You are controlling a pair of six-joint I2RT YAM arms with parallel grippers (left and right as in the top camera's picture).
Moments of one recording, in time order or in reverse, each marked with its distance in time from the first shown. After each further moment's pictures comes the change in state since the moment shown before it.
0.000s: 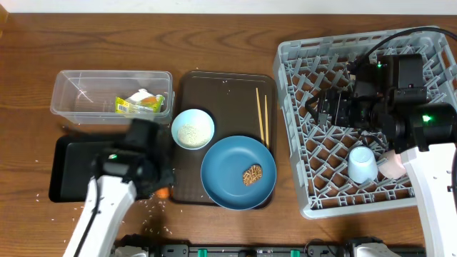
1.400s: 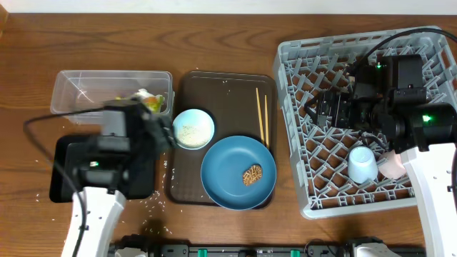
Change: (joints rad) left arm -0.008 -0.047 0.101 0.327 0.117 0.123; right arm 0.000 0.000 0.000 -0.018 0.000 -0.013
